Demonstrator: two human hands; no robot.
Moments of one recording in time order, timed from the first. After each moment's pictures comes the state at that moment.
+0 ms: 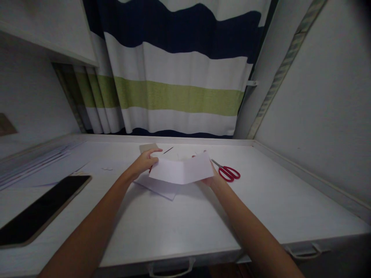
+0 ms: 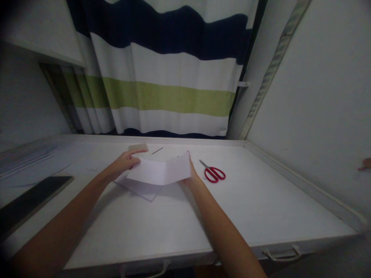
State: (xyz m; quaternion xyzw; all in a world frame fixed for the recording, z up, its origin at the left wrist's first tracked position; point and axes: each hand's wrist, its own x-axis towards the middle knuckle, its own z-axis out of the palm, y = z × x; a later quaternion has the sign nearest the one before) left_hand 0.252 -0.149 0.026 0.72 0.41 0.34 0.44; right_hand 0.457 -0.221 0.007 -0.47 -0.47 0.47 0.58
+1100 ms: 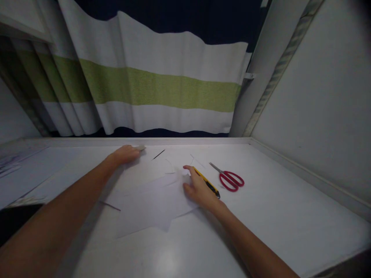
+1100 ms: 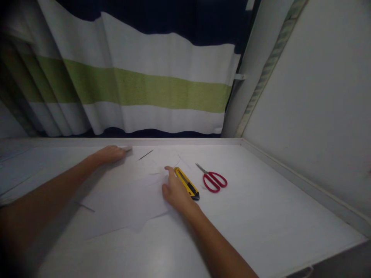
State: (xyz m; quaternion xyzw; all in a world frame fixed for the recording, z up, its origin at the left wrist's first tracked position) left_hand 0.234 0.037 -0.007 0.93 0.35 0.06 -0.07; right_hand 0.455 -0.213 -0.015 -0.68 -0.64 0.17 0.32
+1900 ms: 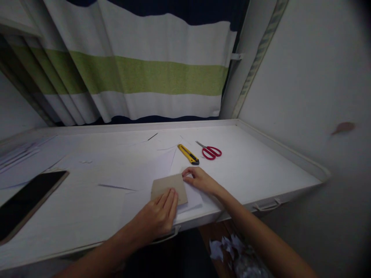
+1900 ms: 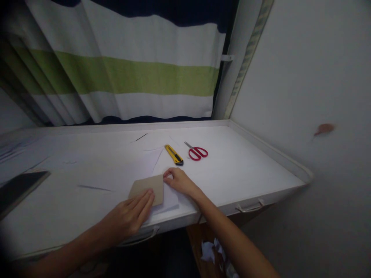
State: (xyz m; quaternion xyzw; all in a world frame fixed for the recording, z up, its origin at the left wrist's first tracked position) left_hand 0.283 -0.309 -0.016 0.94 0.03 0.19 -0.29; right_hand 0.480 -0.307 -0.029 -0.62 -0.65 0.27 0.35
